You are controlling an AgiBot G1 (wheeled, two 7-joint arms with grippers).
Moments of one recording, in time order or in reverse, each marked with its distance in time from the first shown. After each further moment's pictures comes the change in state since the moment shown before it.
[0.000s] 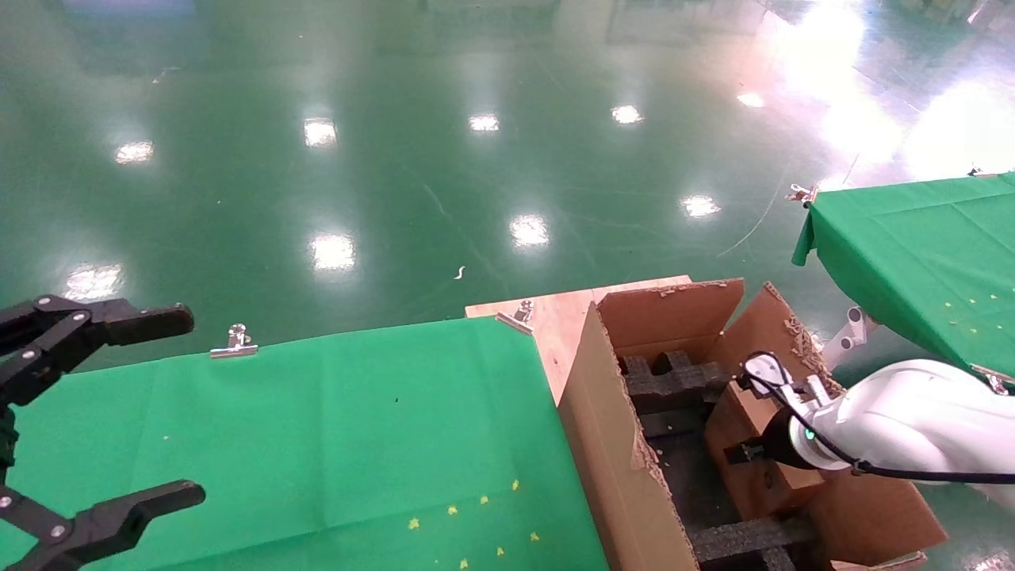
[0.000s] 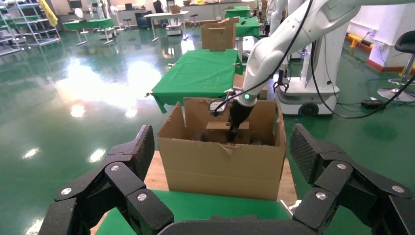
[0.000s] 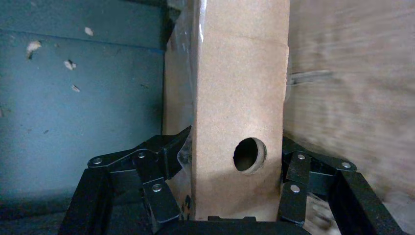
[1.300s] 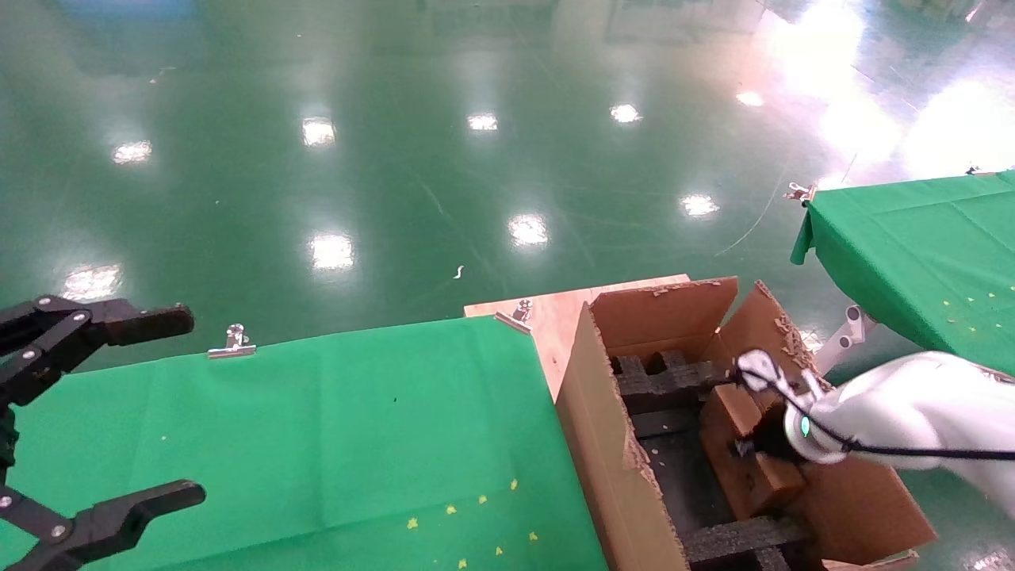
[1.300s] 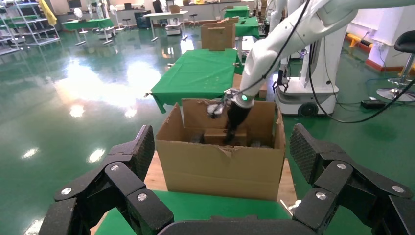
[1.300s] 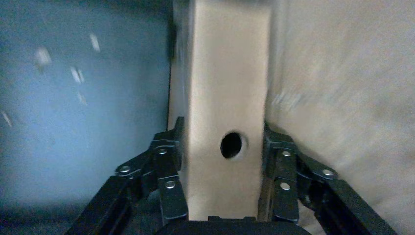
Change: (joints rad) left arm 0.000 0.000 0.000 0.001 0.000 0.000 0.000; right arm 0.009 -0.025 0.026 -0.113 0.146 0.073 -0.192
